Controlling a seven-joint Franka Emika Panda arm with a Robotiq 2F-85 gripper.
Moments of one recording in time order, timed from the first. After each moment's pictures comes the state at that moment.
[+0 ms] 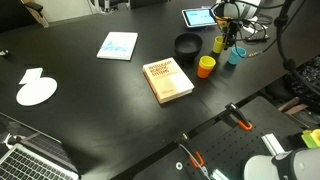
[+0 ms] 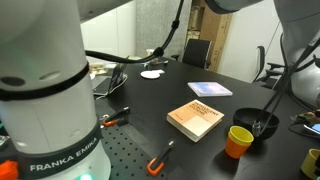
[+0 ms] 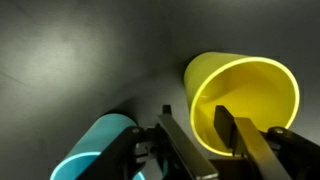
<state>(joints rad) -0.39 1.08 -0.33 -1.36 0.34 2.45 1.24</state>
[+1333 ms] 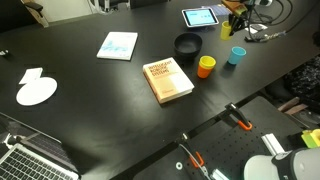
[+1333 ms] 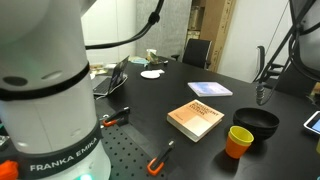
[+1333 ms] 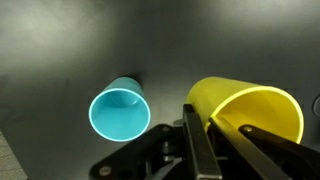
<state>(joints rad) -0.36 0.77 -0.32 -1.65 0.29 2.49 0.87</state>
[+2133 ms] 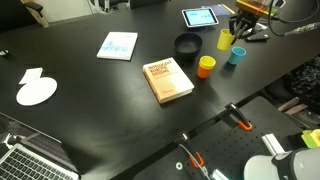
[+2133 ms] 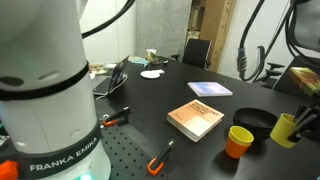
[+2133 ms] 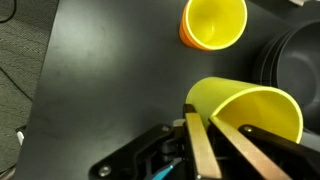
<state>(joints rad) -0.39 0.48 -0.26 -2.01 0.37 2.34 0.29</state>
